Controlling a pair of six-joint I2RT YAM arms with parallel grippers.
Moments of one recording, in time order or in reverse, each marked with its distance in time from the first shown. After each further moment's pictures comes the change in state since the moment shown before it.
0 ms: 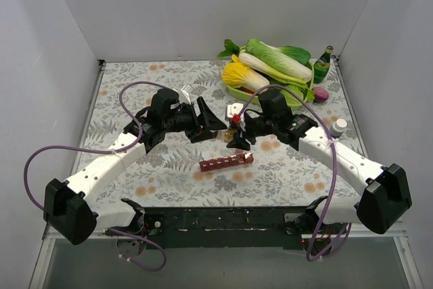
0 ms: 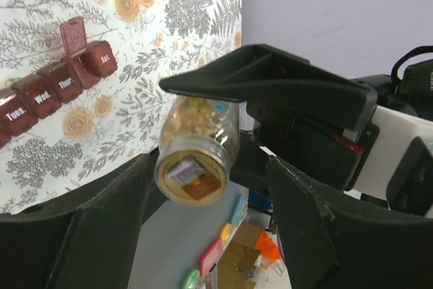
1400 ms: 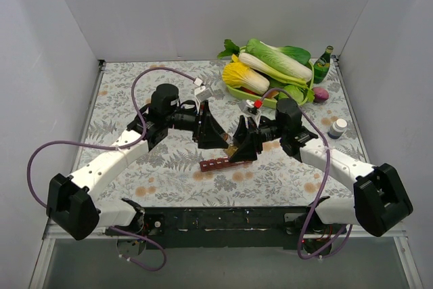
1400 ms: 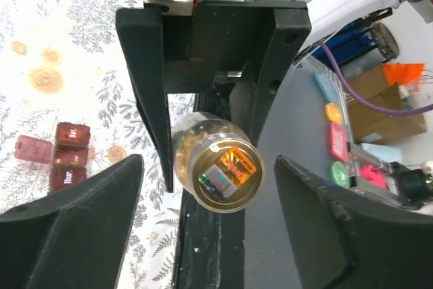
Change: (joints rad) left arm -0.003 0.050 0.010 0.191 0.516 0.734; right arm -0.112 -0.010 -0.302 0.765 -0.578 0.901
